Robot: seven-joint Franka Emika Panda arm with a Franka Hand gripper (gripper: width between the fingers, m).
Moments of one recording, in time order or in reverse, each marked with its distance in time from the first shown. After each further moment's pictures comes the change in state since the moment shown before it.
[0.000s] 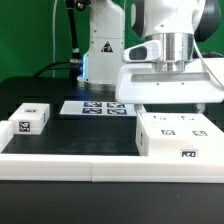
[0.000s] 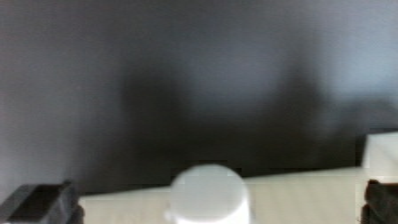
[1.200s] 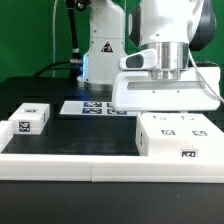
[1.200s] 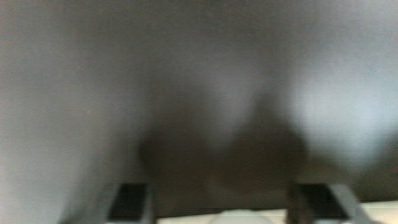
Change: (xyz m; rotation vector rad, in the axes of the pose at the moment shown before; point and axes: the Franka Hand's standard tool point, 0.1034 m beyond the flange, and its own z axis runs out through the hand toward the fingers) arm -0.002 0.005 0.009 -0.004 0.020 -0.032
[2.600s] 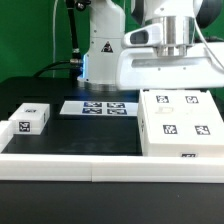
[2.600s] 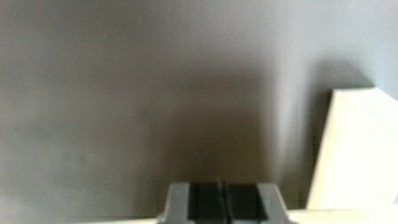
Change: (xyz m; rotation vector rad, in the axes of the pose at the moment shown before) arm 0.023 -0.008 -0.054 0.024 -0.034 -0.030
